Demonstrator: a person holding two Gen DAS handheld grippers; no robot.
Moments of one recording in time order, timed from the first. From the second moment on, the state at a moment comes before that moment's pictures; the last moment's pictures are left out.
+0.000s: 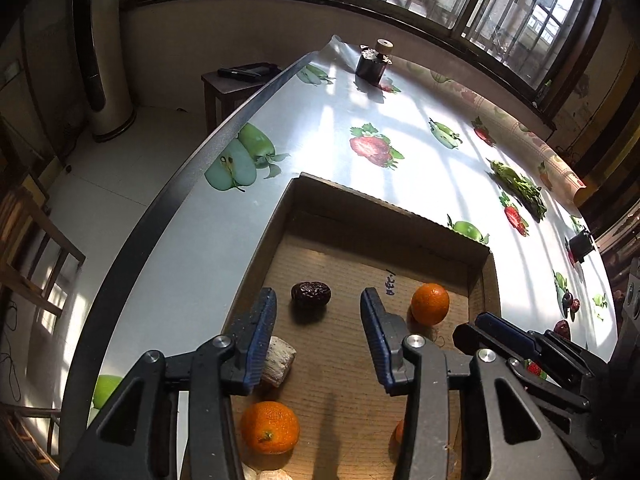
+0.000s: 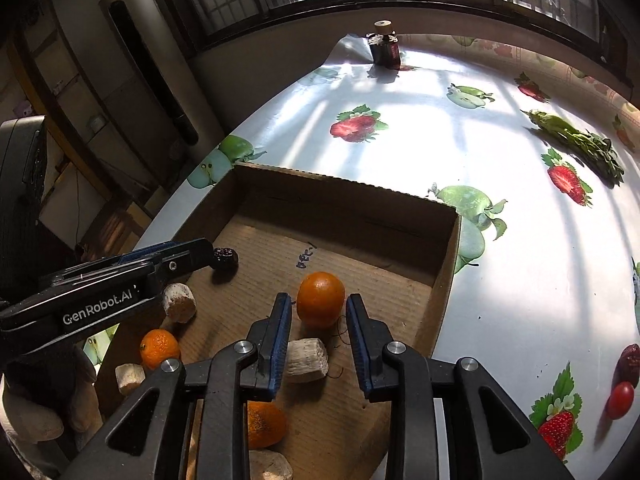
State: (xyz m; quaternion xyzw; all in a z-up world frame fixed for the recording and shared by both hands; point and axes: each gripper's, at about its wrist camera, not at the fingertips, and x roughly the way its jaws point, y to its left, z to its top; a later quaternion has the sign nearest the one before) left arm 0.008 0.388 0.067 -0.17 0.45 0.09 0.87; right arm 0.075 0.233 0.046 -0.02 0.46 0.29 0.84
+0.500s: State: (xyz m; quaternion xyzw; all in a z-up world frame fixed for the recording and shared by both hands) left arm -0.076 0.261 0.119 -0.13 0.37 0.02 0.92; right arm 0.032 0.089 0.077 0.03 0.43 0.24 0.87
